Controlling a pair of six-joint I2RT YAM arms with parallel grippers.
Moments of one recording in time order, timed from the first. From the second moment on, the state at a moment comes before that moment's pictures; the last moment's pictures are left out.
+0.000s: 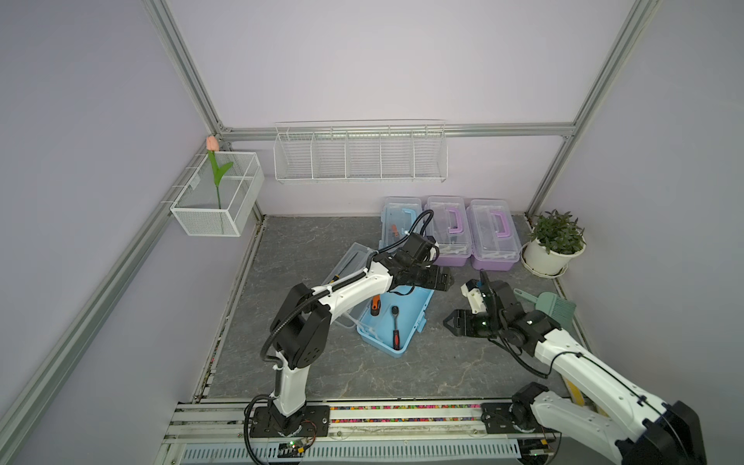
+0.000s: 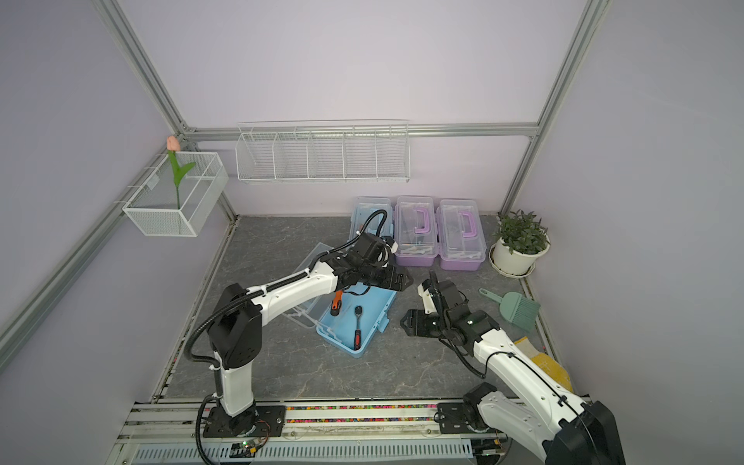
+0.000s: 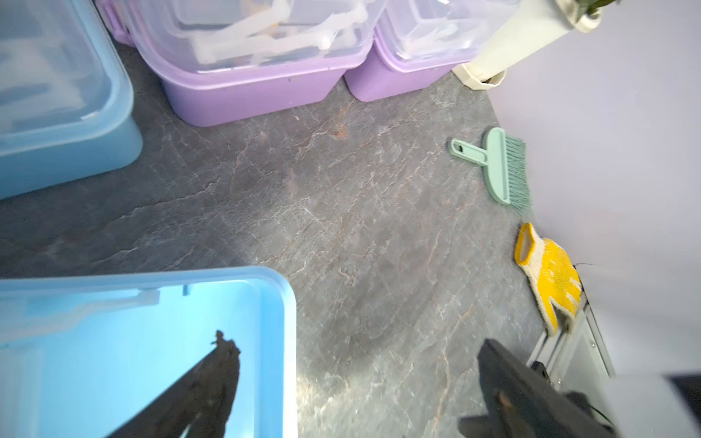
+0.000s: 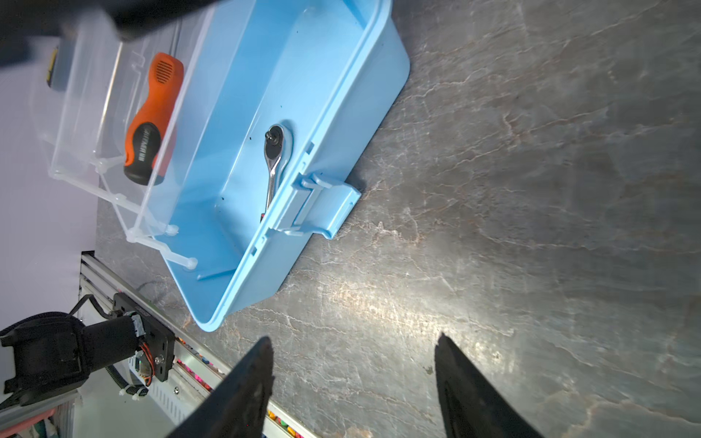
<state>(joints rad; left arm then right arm) -0.88 1.90 1.60 -0.49 0.26 -0.48 0.54 1.02 0.67 -0.60 -0.26 0.54</state>
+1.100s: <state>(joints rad) -0.31 1.11 1.06 -0.73 0.08 -0.39 0.74 1.57 1.01 -0.56 -0.06 0.64</state>
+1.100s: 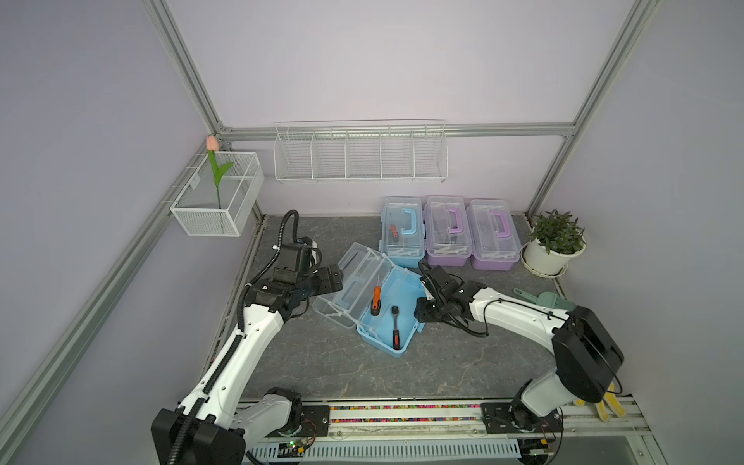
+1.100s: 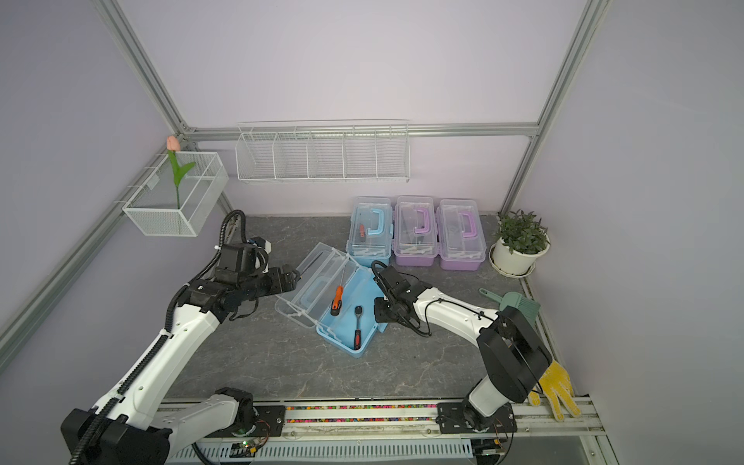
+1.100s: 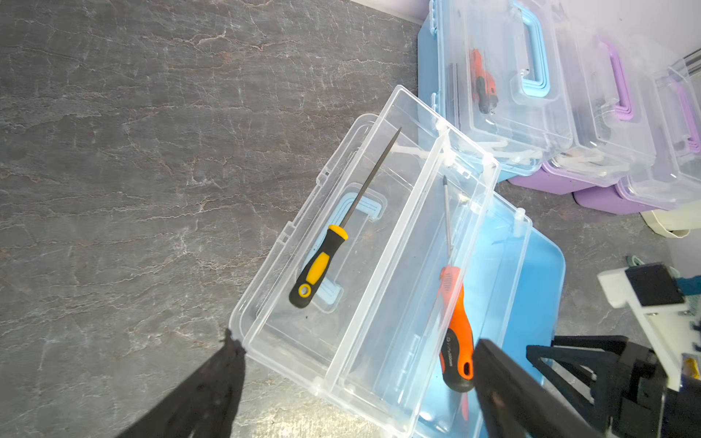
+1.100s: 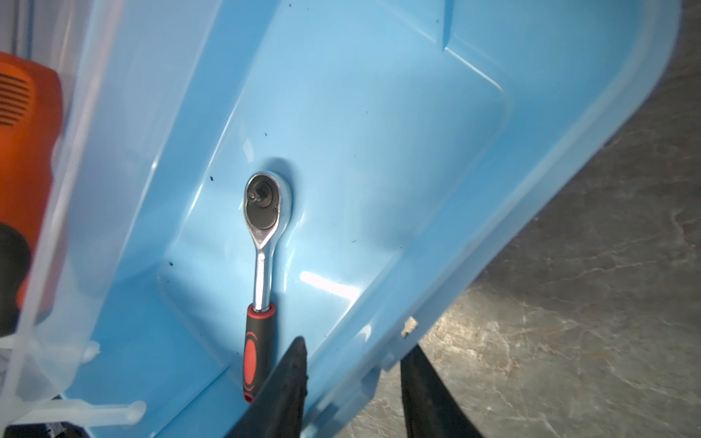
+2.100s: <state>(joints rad) -0.31 1.04 0.75 -0.70 0.09 -0.57 0.45 1.53 1.01 -0.67 -0.10 0.37</state>
